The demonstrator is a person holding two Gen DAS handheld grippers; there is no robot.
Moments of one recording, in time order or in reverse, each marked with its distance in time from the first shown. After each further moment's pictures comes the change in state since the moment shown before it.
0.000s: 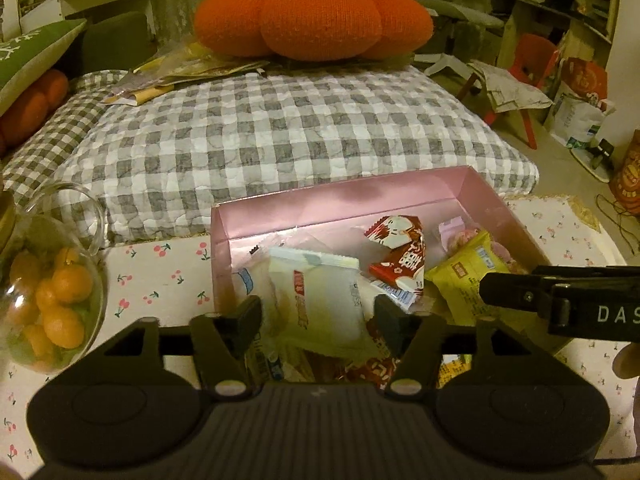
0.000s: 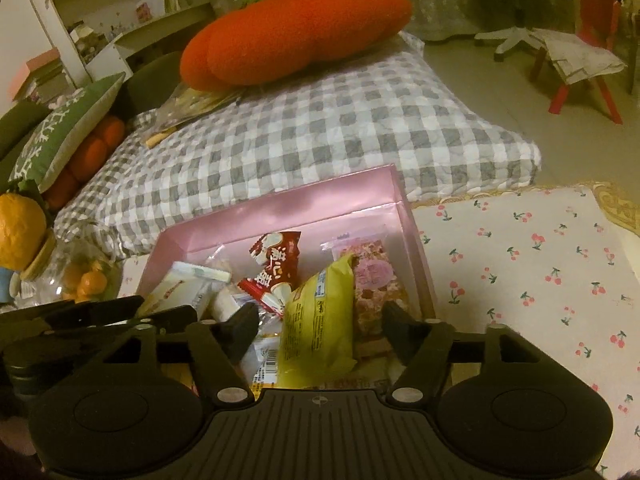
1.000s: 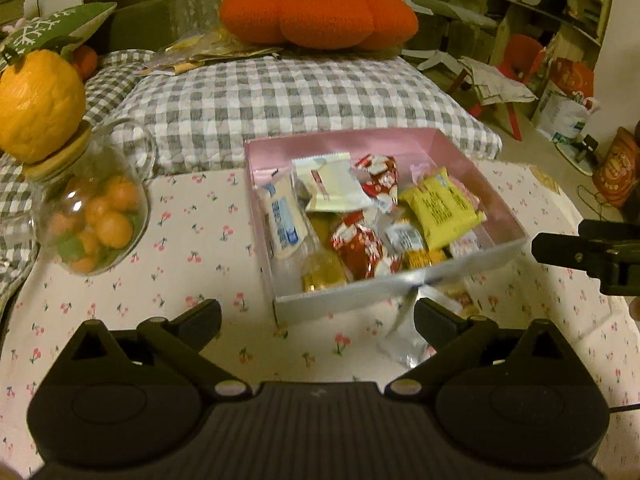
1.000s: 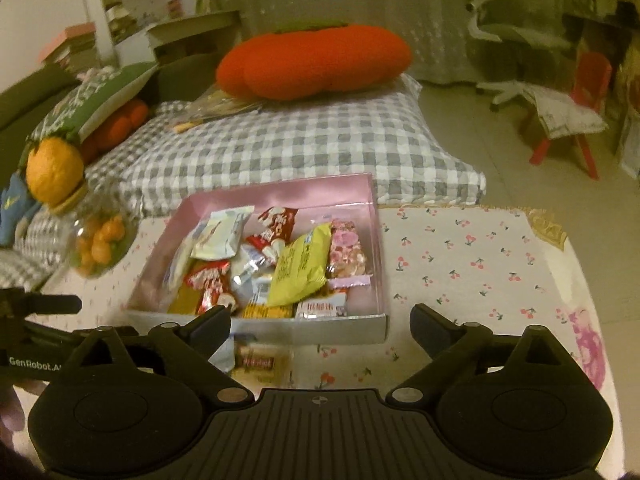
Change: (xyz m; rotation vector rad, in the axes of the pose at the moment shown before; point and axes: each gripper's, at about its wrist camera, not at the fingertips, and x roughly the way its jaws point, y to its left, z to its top) left arm -0.075 0.006 -0.064 -0.024 0.029 -0.023; right arm -0.091 0.009 -0.051 -0.181 -0.077 -0.072
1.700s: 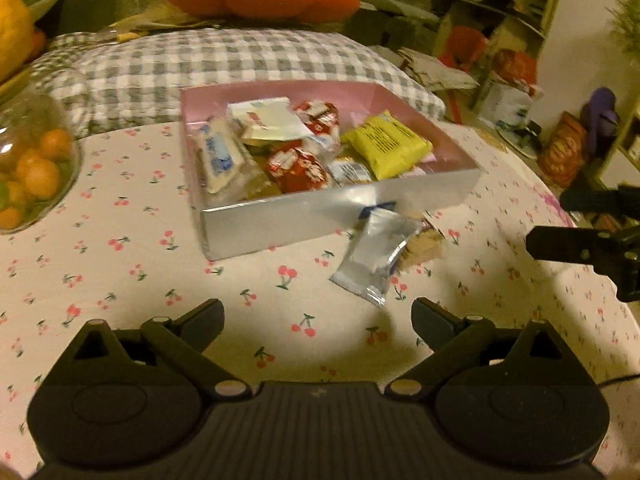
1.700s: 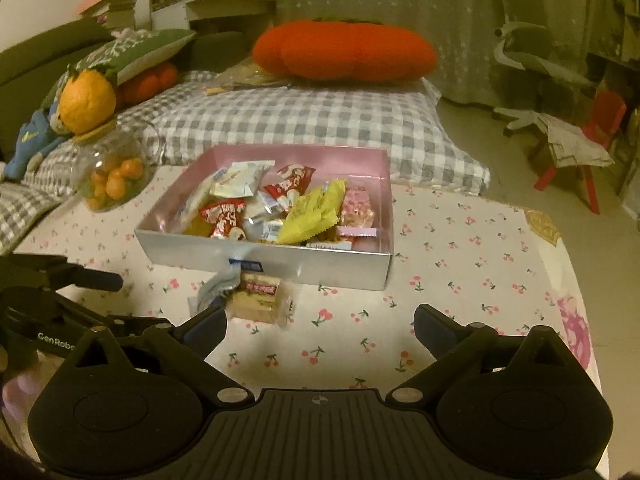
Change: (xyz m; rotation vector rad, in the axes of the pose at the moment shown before) left arm 0.030 -0.005 -0.058 0.066 -0.031 -0.196; right arm -0.015 0.010 -0.054 -0.152 -0.012 -0.012
